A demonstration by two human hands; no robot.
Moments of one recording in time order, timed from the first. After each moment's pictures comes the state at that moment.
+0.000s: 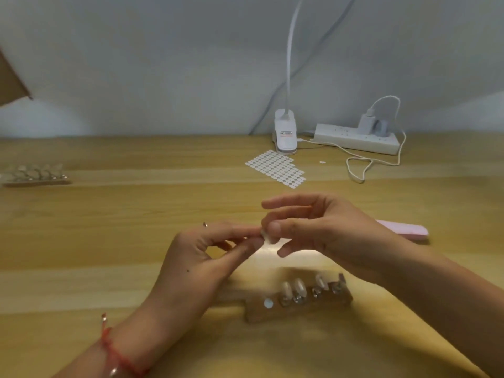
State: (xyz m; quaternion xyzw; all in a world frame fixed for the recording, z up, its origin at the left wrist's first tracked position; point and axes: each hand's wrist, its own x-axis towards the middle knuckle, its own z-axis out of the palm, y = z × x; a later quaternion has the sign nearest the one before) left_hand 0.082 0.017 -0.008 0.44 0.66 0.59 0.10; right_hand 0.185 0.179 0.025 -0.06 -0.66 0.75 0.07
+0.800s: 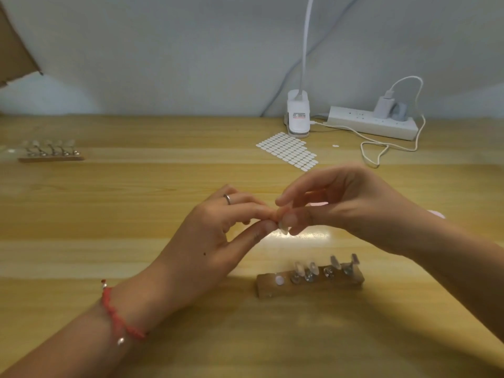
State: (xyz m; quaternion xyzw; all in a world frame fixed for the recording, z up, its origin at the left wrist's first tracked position) left_hand 0.071 0.011 -0.002 0.59 0.67 0.45 -0.01; right_hand 0.187 0.186 0.034 0.04 -0.78 0.62 0.09
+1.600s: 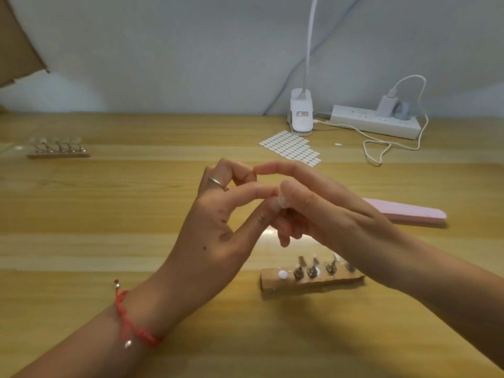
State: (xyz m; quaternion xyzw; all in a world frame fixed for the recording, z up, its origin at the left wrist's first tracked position) left_hand 0.090 0.008 0.009 0.53 0.67 0.52 -0.03; right_hand 0.192 0.145 0.029 0.03 -0.77 0.62 0.10
